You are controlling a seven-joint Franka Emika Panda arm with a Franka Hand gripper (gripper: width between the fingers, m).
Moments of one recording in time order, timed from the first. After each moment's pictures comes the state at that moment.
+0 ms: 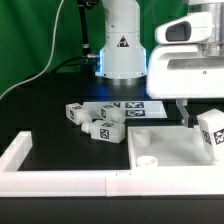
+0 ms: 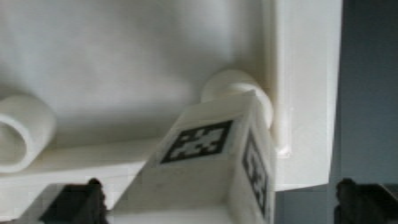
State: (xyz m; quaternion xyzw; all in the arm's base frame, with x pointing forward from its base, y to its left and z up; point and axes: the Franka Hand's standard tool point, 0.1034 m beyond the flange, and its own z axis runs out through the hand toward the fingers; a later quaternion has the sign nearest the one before) arm 0.640 0.100 0.084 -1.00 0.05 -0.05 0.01
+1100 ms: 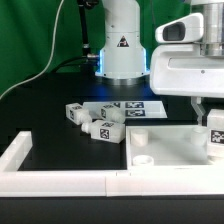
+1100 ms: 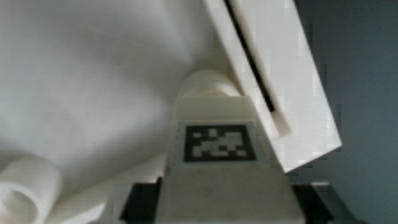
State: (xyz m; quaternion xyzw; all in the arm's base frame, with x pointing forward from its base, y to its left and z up) arm 0.640 0.105 0.083 -0.96 0.29 -0.04 0.02
